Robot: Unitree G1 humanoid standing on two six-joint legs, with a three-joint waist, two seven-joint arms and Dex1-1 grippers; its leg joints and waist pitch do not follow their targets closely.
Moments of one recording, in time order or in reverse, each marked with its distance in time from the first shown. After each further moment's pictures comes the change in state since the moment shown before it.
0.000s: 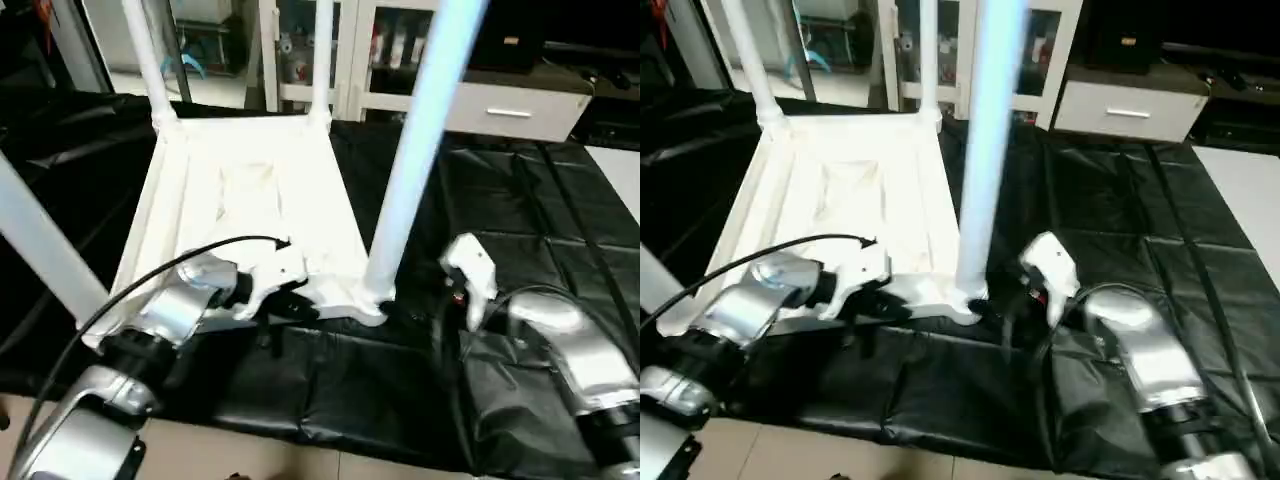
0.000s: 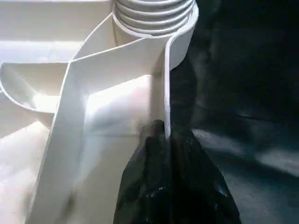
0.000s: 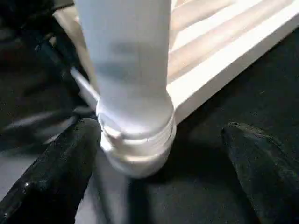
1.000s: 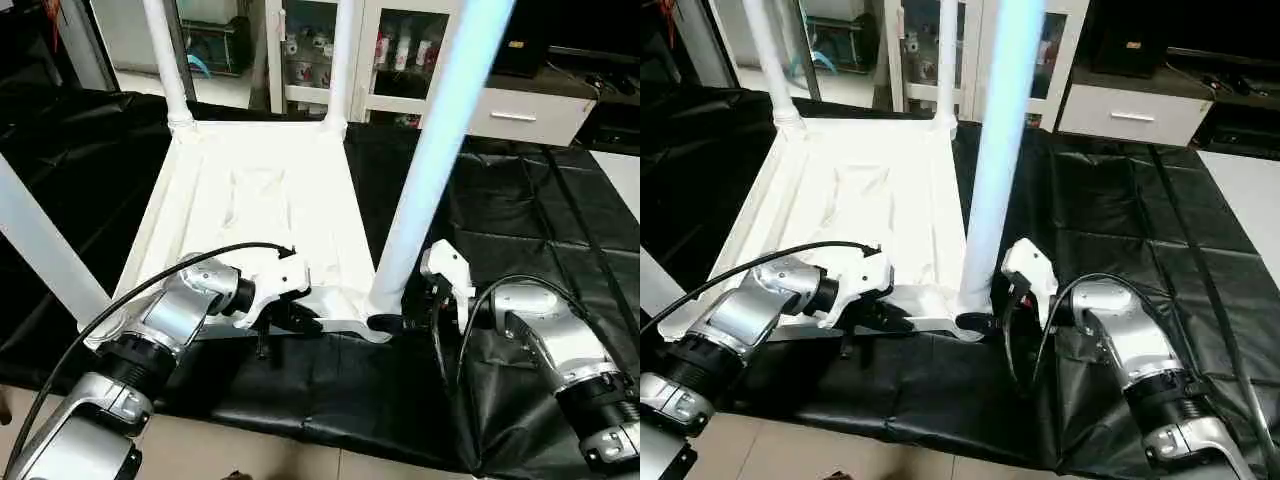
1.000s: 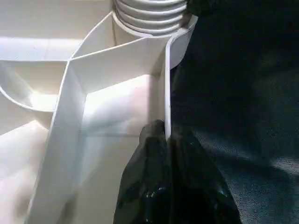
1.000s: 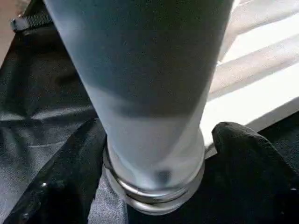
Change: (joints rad) left arm 0.022 0.003 -0.035 -0.065 -0.004 0.034 -0.038; right arm -0.128 0.038 0.086 0.201 -0.038 -0.099 0.169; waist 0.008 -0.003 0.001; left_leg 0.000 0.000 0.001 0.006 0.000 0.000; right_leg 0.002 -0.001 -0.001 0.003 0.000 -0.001
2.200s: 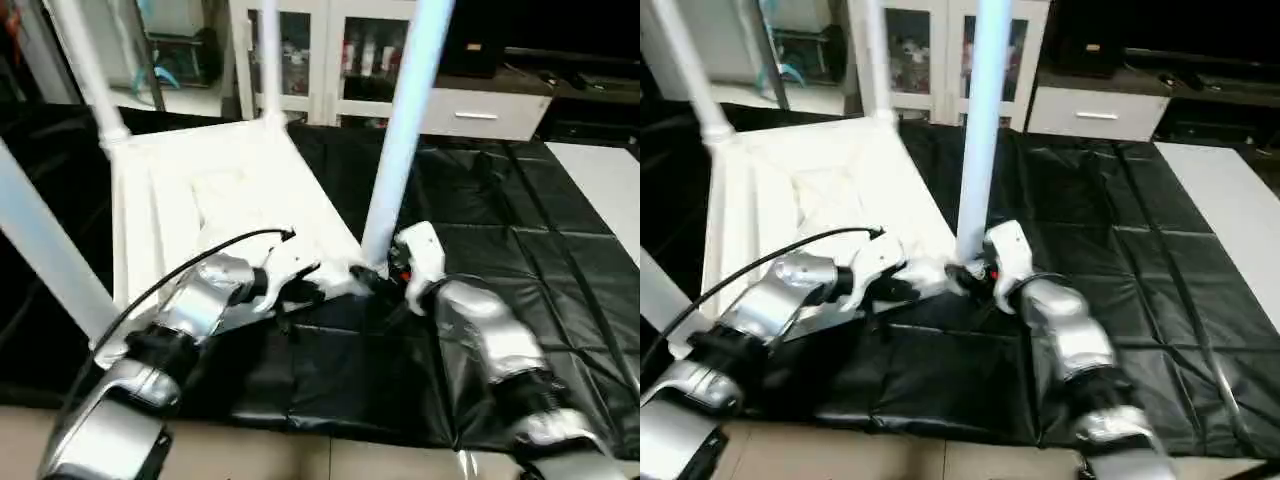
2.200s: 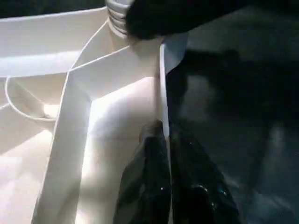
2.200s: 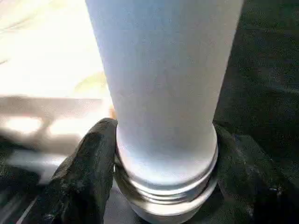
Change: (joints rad) left arm -0.109 -0.172 0.072 0.221 0.080 0.041 0.401; right arm -0.099 0.398 -0.170 0.219 -0.080 0.023 -0.819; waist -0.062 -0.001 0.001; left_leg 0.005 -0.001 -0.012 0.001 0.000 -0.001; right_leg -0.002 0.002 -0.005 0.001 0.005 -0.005
